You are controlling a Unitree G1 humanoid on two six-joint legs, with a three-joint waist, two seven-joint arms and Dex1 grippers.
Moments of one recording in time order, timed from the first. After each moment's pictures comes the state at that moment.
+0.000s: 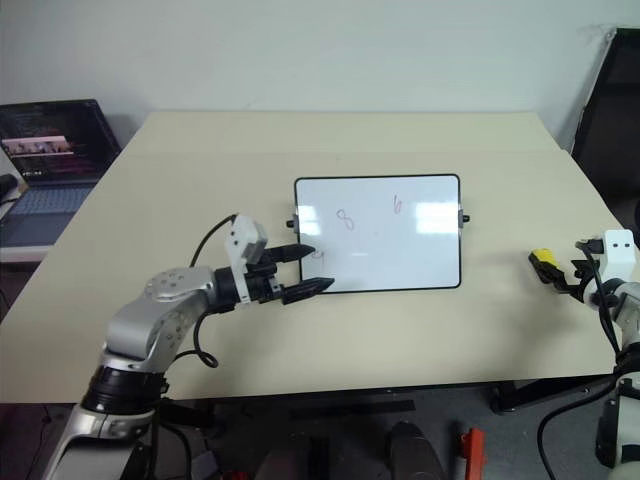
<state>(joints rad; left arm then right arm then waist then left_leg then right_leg) -0.44 0.53 -0.06 -0.11 -0.45 0.56 -0.89 -0.59 -0.82 -0.28 0.86 0.26 0.34 0.72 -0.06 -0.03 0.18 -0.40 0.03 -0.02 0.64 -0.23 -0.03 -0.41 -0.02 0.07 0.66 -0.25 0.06</state>
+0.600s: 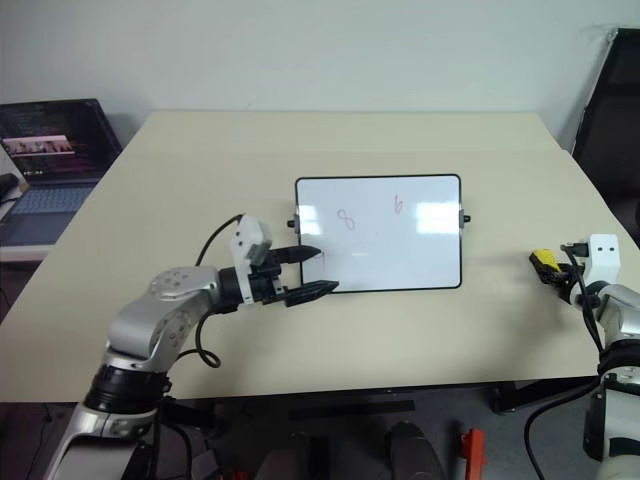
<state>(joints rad) -0.45 0.53 -0.08 -0.14 -0.46 0.58 -0.91 -0.62 -0.77 -0.28 0.92 0.25 0.29 0.65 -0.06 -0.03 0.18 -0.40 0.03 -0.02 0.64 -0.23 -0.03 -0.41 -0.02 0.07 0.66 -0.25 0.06</state>
